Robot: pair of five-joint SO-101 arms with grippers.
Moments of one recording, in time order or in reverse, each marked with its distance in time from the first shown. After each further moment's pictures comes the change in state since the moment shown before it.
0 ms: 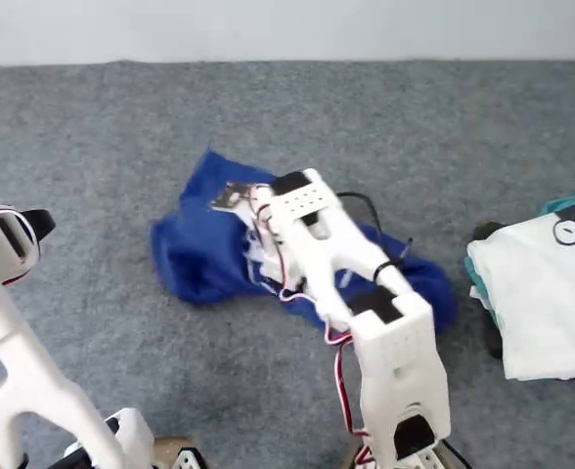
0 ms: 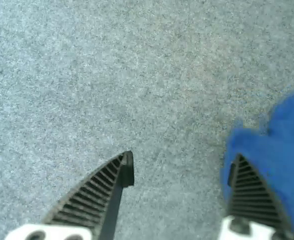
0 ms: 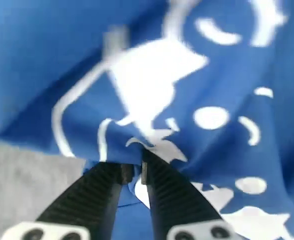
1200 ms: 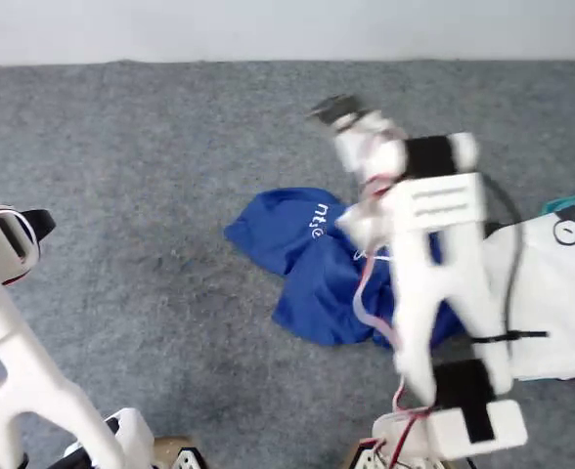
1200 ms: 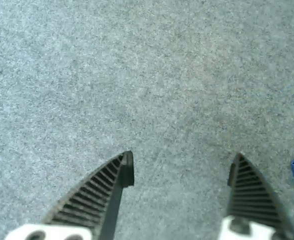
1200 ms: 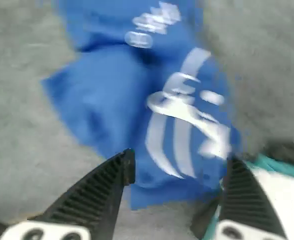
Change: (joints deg) left arm 0.0 0.0 0.0 0.0 0.0; right arm 7.2 -38.9 3.0 12.5 -4.0
